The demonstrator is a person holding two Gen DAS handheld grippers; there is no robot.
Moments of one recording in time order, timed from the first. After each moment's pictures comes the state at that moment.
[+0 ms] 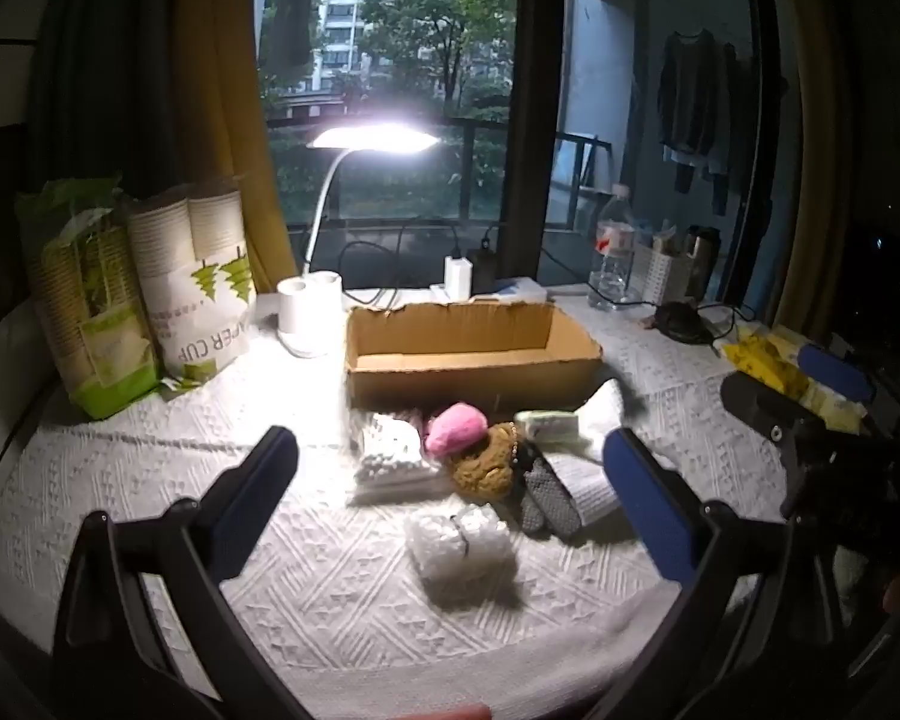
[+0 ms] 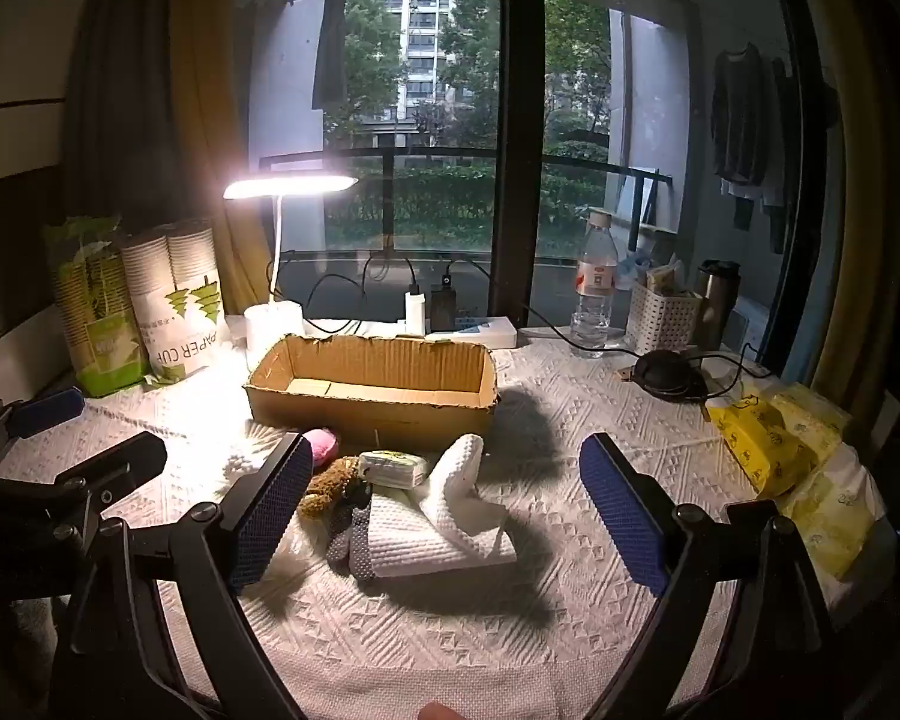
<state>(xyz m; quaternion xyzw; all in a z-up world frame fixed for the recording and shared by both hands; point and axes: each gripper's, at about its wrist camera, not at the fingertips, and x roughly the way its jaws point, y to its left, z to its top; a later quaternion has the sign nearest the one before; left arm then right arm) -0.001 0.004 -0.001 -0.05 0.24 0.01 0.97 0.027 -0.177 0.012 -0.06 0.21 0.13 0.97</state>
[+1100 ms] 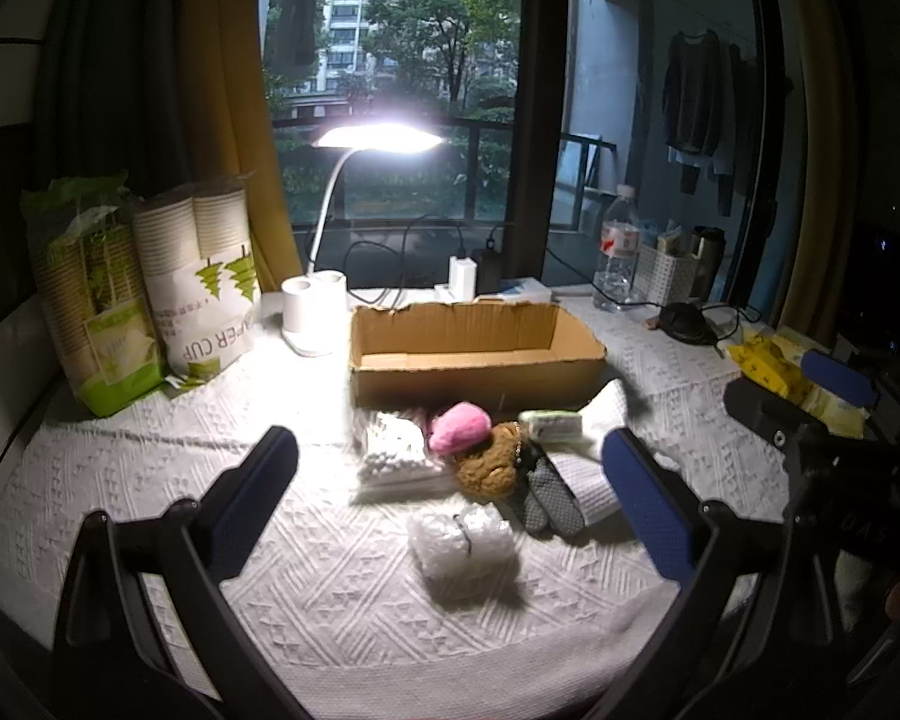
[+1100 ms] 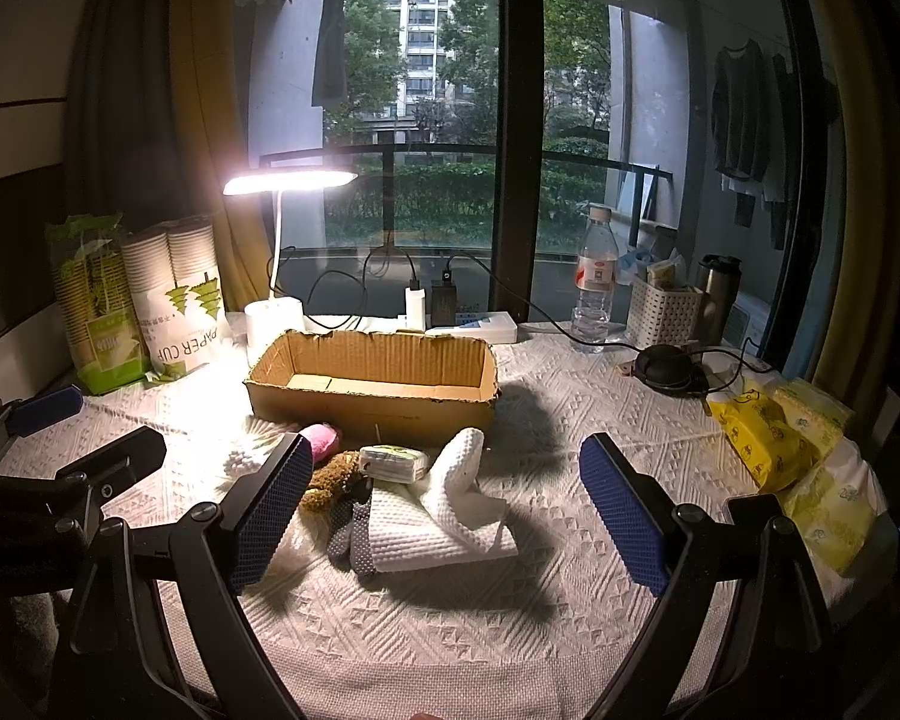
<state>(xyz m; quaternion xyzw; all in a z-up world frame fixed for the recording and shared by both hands) -0.003 0.001 0.000 -0.04 0.24 0.02 0.97 0.027 -0.177 0.009 -0.06 0.22 0.13 0.97</state>
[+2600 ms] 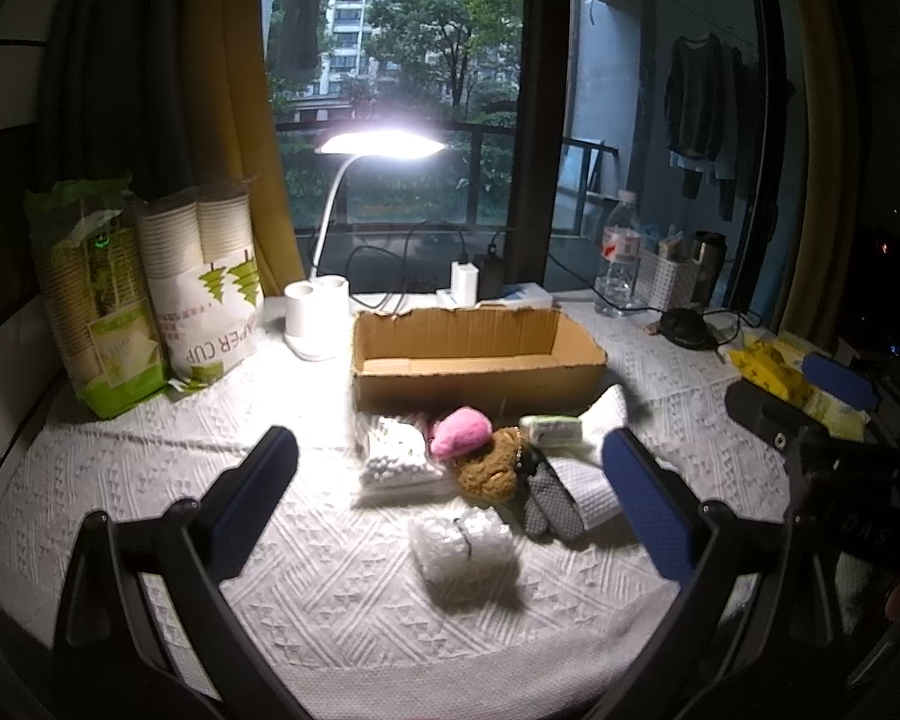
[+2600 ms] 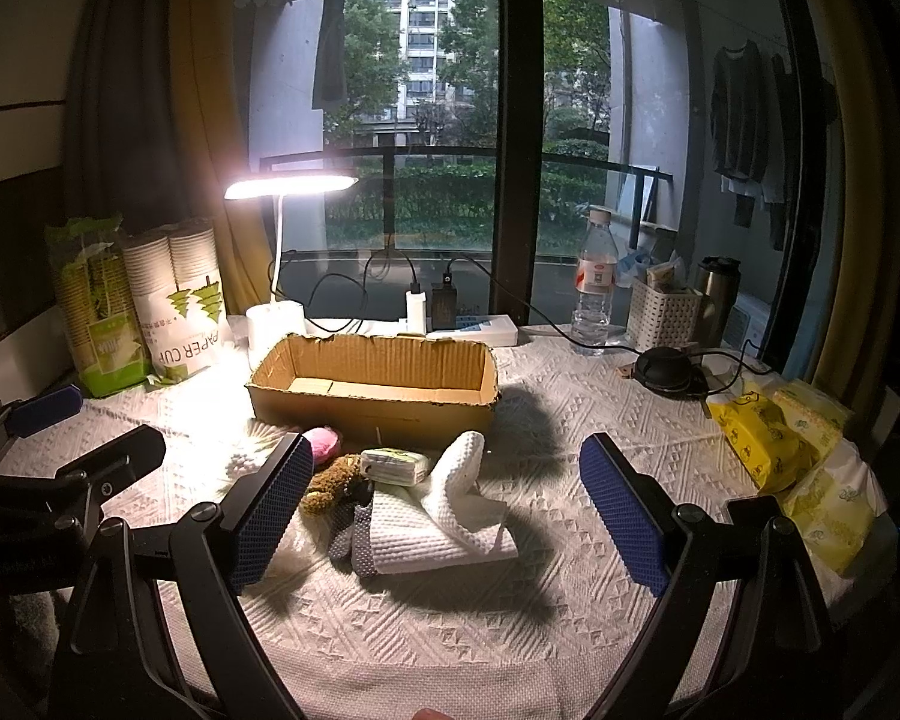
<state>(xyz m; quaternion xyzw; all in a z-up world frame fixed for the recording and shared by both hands) 0.000 0.004 0.004 -0.04 0.24 0.02 0.97 0.026 -0.177 0.009 -0.06 0.22 0.13 0.97</state>
